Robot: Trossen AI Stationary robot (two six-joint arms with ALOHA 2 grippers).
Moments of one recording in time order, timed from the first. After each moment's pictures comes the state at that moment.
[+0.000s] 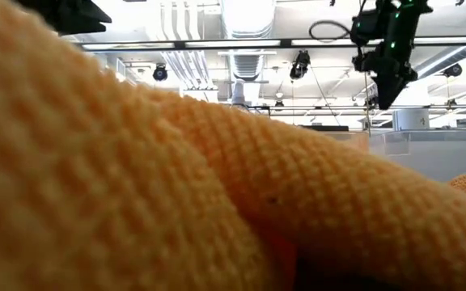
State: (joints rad) left arm -0.40 0.48 0.46 0.14 -1.22 -0.01; right arm -0.95 1.24 1.18 -1.17 0.05 -0.17
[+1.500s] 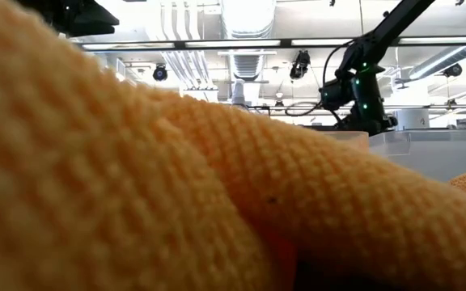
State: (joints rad) left arm -0.40 0.54 0.46 0.10 -1.13 -0.01; right arm -0.95 1.69 1.17 -1.07 0.27 -0.16
